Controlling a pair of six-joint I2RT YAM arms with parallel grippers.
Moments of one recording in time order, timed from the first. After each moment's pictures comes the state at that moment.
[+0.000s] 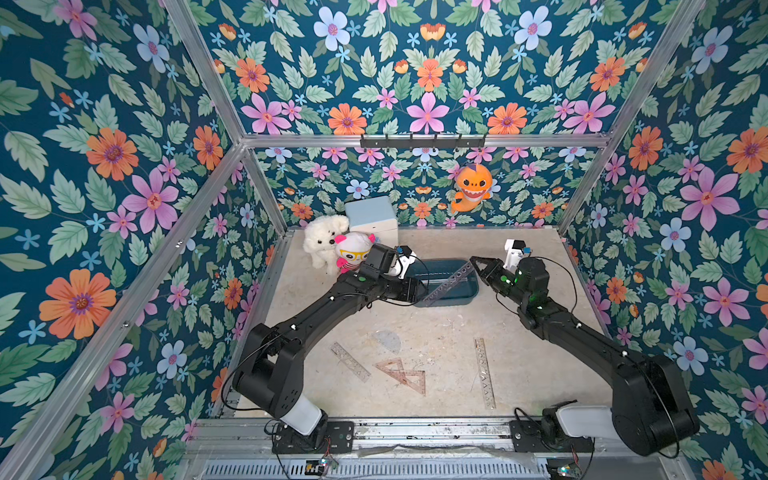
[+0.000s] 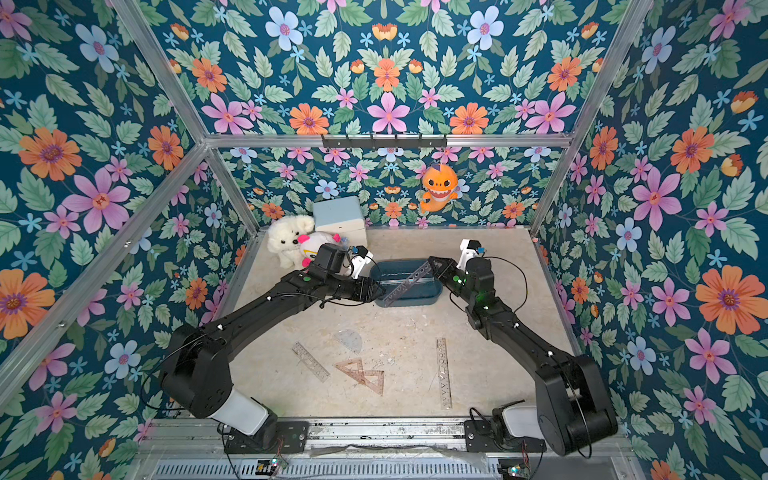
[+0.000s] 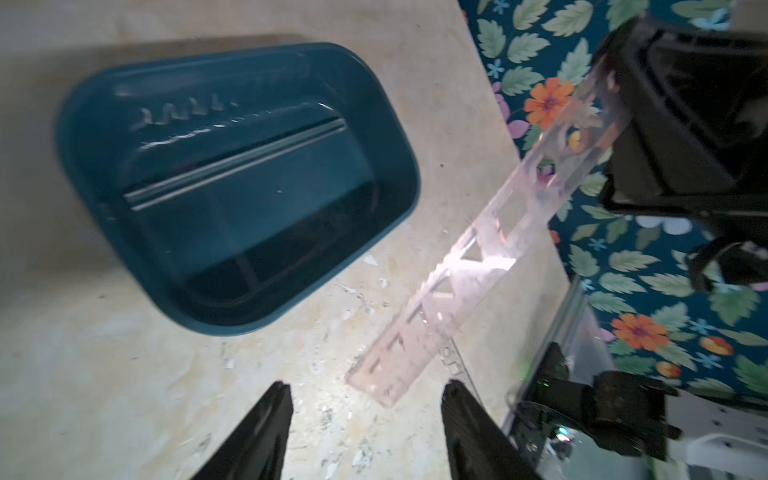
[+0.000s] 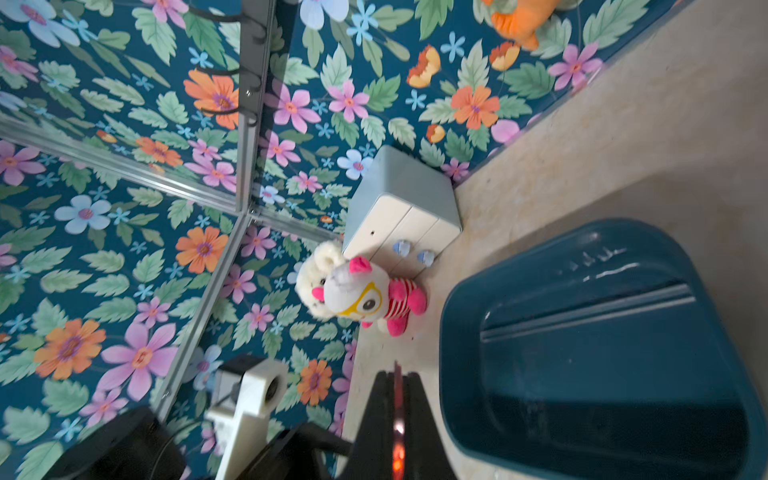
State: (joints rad) left arm -0.56 1.56 1.19 -0.41 0.44 -0.34; right arm 0.36 1.38 0.79 0.41 -0.24 1.00
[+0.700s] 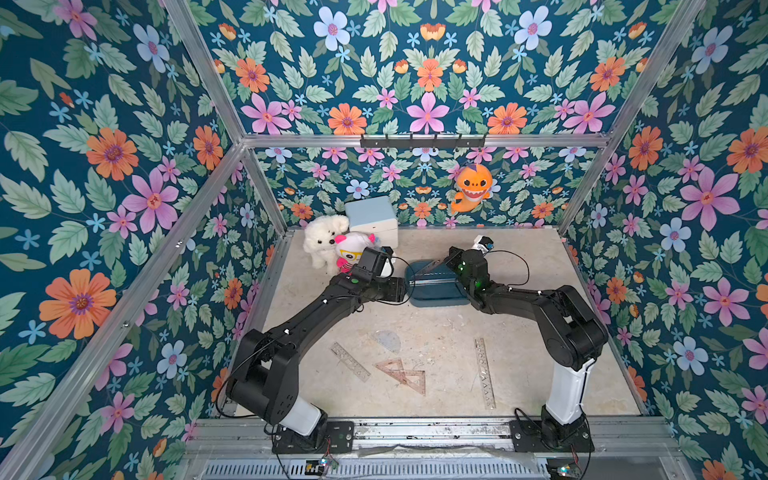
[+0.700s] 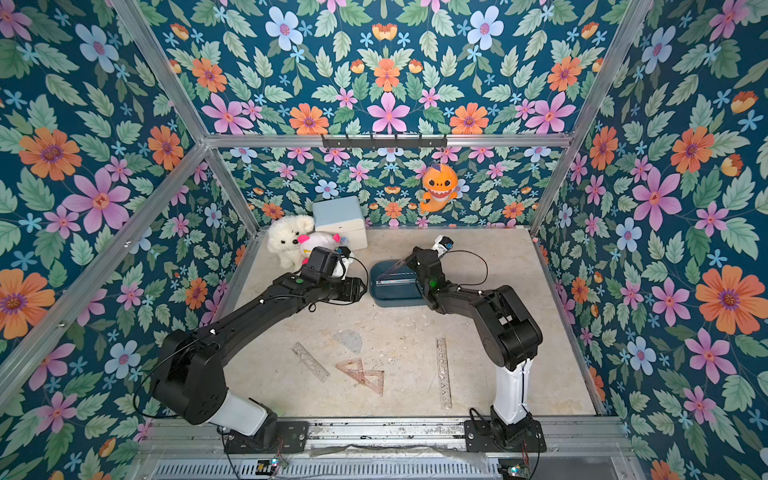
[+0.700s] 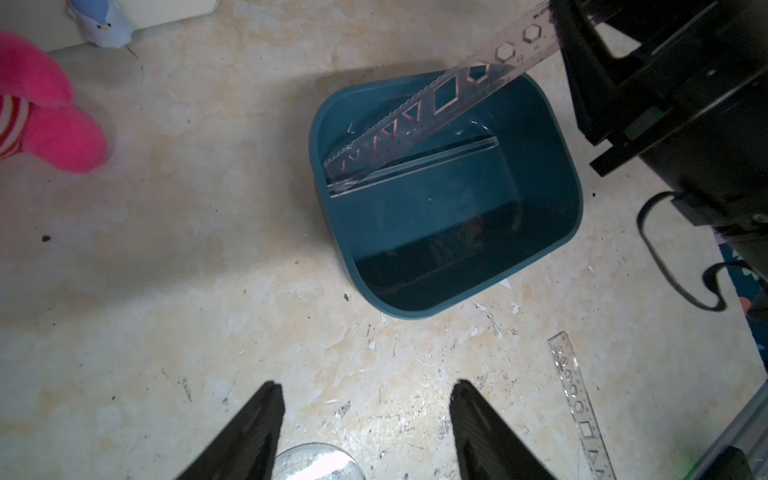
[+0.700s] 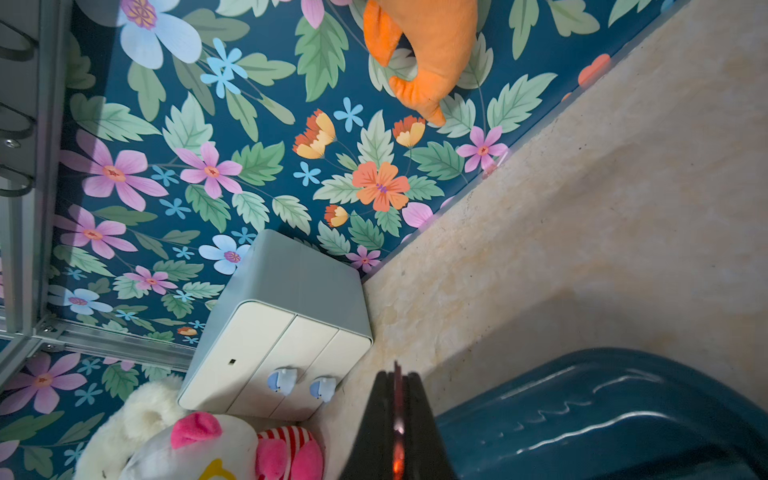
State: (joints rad) left arm -0.52 1.53 1.14 -0.46 0.17 -0.31; right arm 0.53 1.94 1.08 0.60 0.28 0.95
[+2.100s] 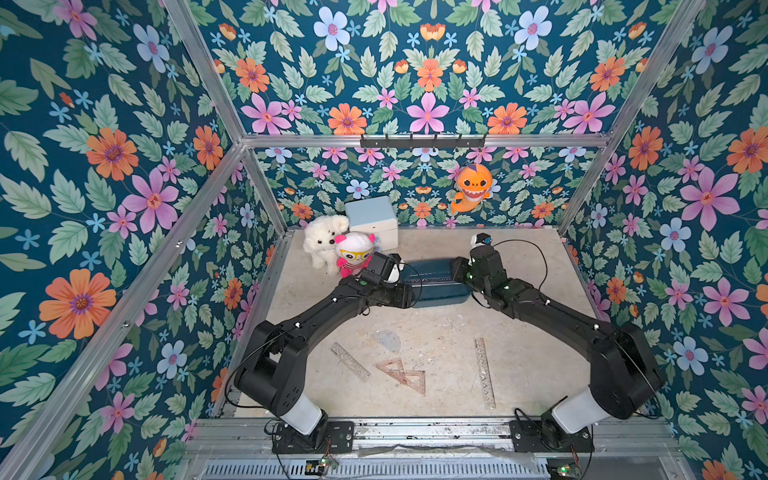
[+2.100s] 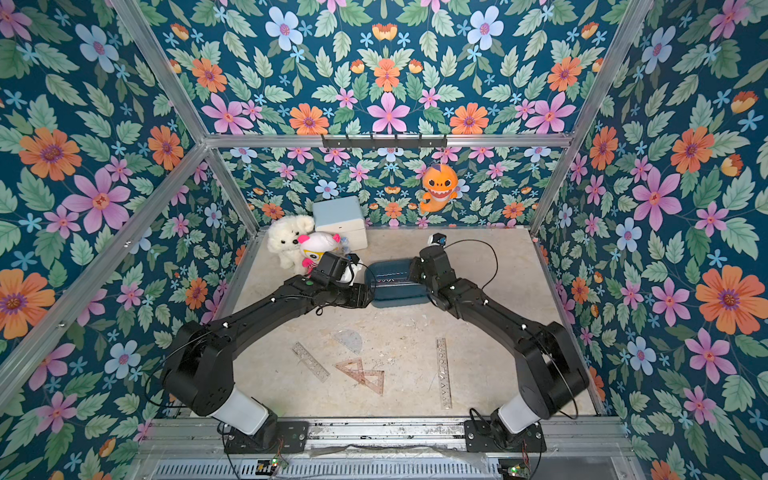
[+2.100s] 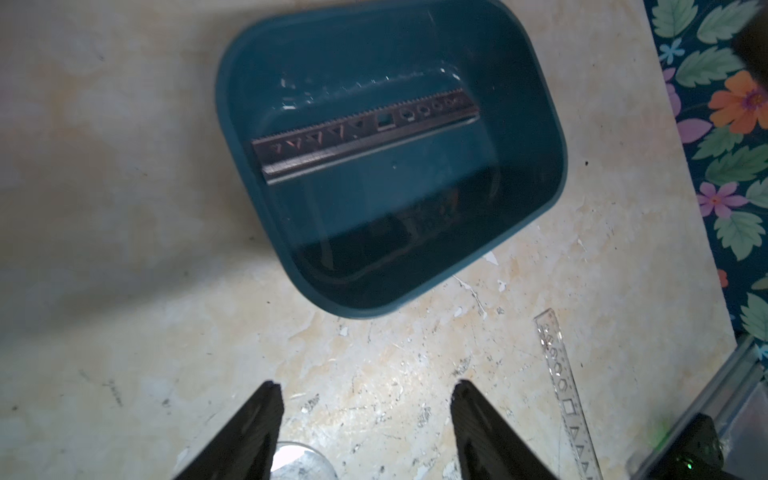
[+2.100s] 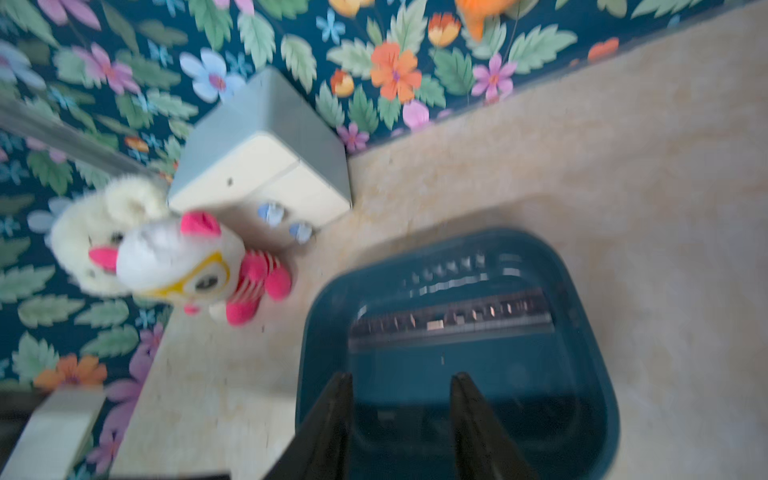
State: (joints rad) left arm -0.58 1.59 1.13 -0.45 0.22 -0.35; right arm 0.61 1.51 1.03 -0.10 0.15 0.65
